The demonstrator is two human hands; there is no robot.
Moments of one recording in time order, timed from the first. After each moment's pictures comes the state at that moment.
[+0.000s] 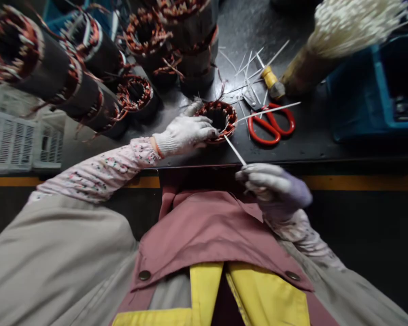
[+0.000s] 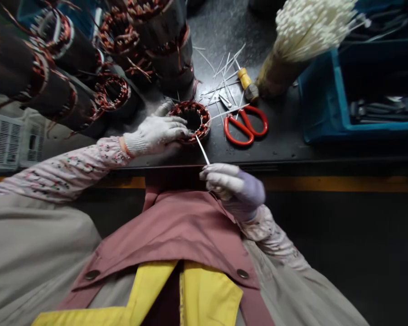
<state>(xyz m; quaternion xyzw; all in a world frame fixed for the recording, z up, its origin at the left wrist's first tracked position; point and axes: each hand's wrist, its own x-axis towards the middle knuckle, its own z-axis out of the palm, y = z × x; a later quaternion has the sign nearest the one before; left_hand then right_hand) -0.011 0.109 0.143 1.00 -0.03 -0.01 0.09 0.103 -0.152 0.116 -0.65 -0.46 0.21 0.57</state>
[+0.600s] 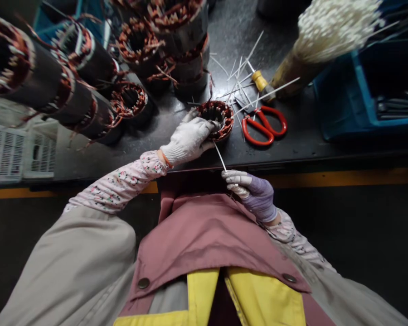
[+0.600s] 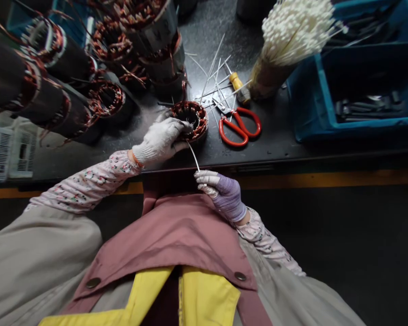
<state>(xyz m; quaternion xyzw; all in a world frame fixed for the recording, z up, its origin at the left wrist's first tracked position) -0.001 0.093 0.122 0.98 0.10 0.07 0.15 0.083 -0.142 0.089 -0.60 -0.46 0.23 0.61</state>
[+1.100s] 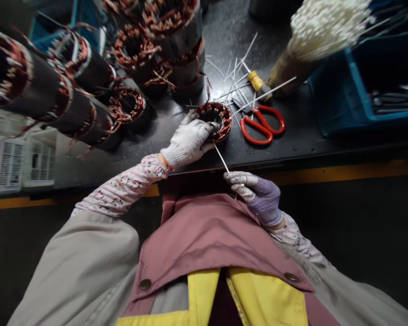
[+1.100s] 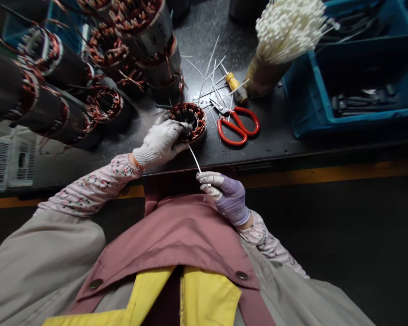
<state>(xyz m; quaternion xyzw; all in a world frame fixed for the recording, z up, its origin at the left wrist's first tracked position) -0.001 0.094 0.120 0.98 0.10 0.08 0.14 0.071 -0.144 0.098 -0.61 -0.38 0.25 0.65</state>
